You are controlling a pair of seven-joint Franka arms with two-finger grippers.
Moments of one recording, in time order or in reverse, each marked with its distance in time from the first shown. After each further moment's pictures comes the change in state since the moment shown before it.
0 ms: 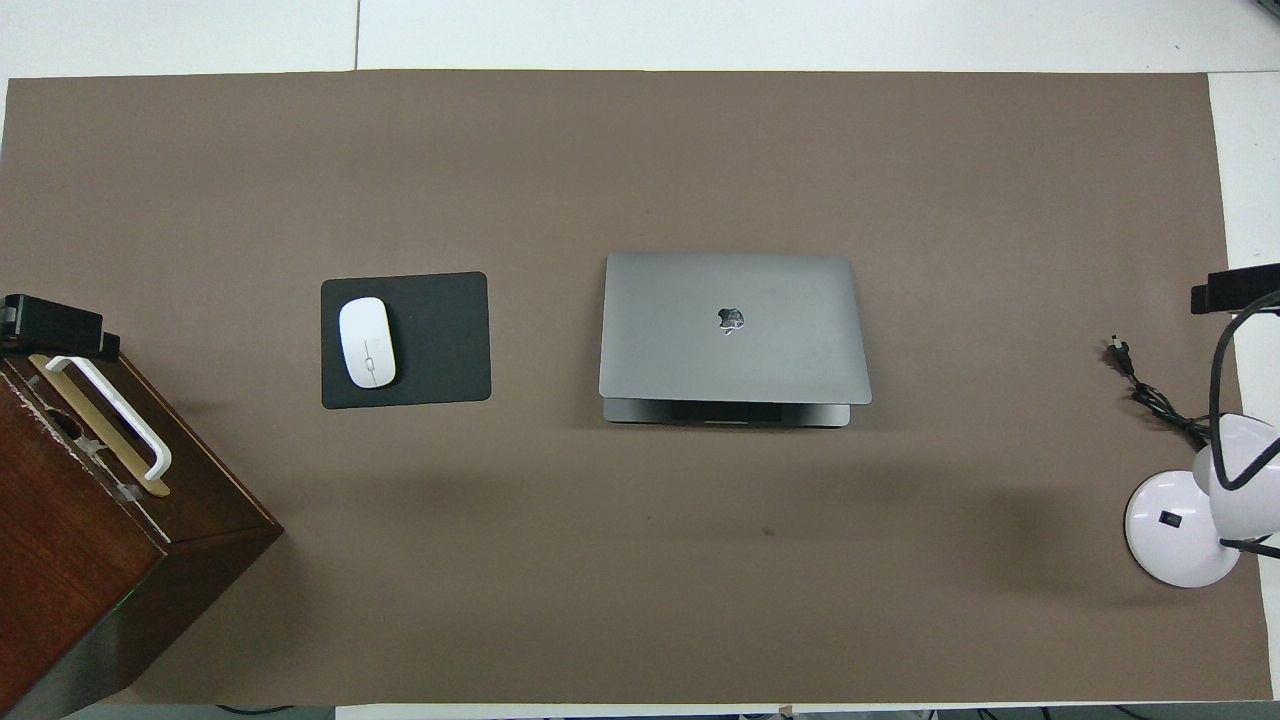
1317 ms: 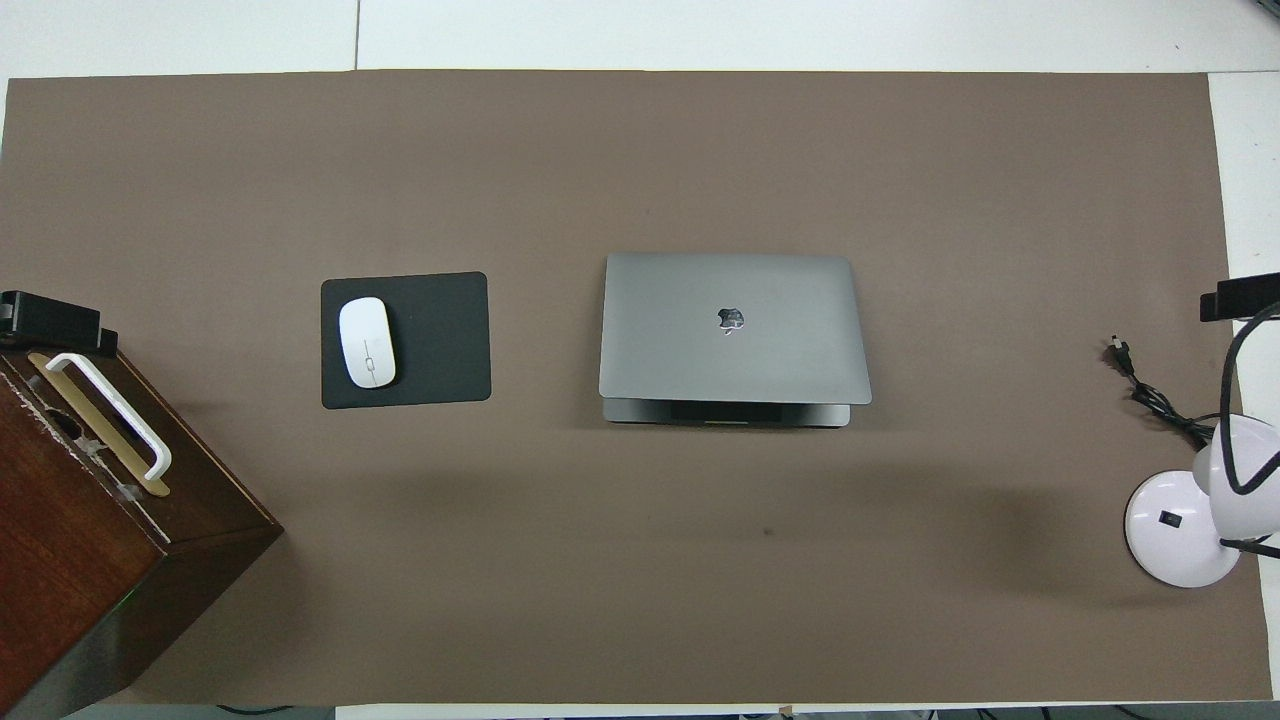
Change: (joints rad) left arm 0.000 0.000 -0.002 0.004 0.000 0.007 0.000; right arm -0.024 -0.002 0.001 -0.018 0.000 0.000 -0.025
